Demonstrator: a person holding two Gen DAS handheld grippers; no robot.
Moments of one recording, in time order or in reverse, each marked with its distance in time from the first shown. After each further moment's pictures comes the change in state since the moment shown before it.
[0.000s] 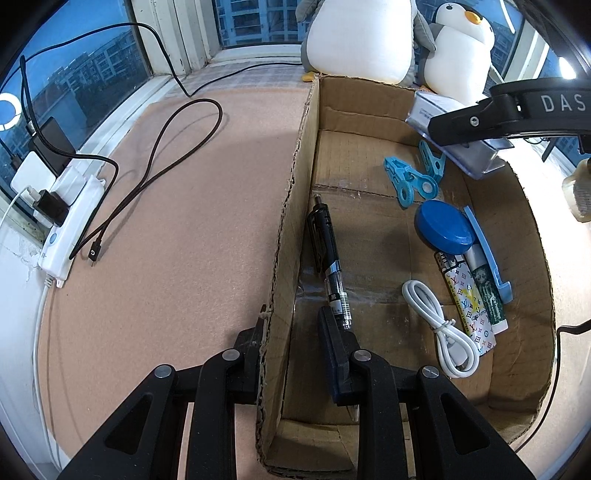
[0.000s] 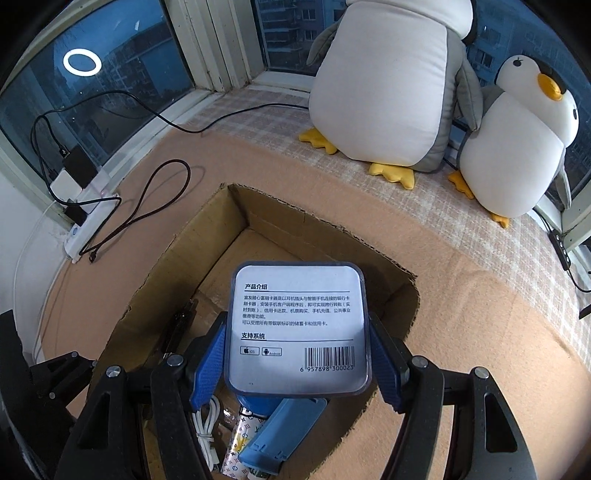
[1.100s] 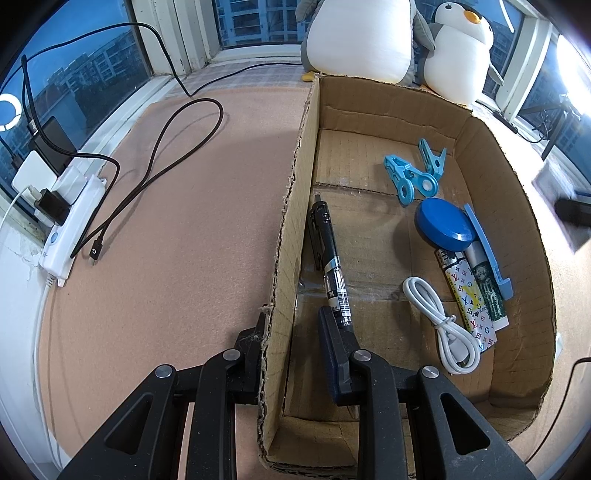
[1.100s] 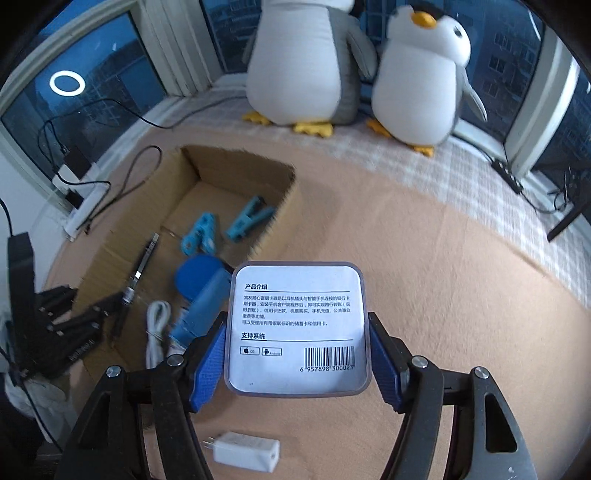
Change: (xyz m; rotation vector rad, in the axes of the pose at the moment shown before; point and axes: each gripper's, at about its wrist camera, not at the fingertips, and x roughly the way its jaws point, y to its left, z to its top) left arm 0.001 0.001 -0.001 0.001 0.000 0.000; right arm -0.063 -0.055 -0.080 0.085 -0.035 -0.015
